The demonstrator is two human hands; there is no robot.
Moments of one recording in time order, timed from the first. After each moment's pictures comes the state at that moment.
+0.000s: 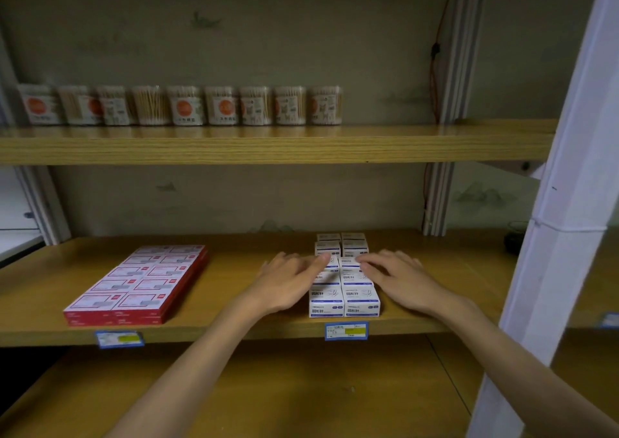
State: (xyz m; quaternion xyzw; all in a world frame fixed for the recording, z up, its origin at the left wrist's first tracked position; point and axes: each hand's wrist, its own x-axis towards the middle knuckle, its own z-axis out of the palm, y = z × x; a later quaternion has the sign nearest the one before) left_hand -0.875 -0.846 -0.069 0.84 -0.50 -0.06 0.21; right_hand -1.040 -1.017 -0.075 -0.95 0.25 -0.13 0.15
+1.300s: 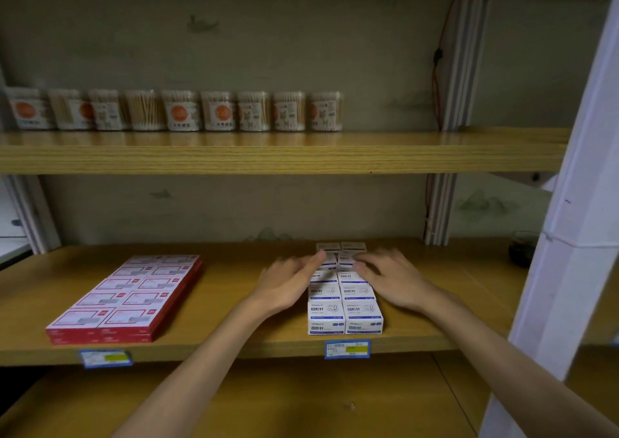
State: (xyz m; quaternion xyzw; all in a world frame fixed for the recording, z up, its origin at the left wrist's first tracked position) left_hand -0.861 -0.870 -0.067 0.83 -0.47 -0.08 0.28; right_hand -1.007 -1.040 -0.074 -0.95 0.27 -0.12 0.12
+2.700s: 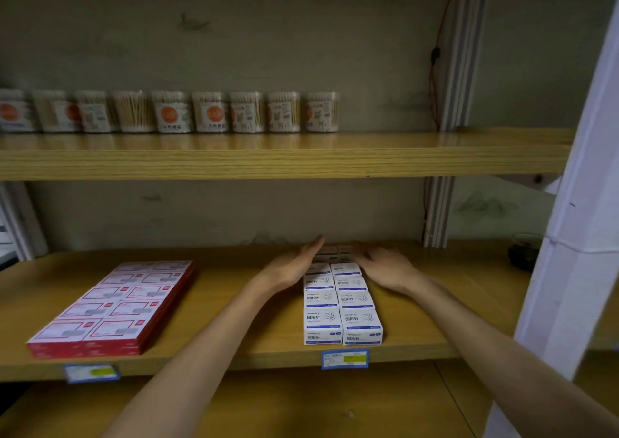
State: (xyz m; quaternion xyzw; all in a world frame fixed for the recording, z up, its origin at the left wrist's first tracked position) left_hand -0.835 -0.910 -0.055 0.83 -0.41 -0.21 0.32; right_hand -0.968 -1.084 -0.081 -0.93 0.32 -0.10 0.14
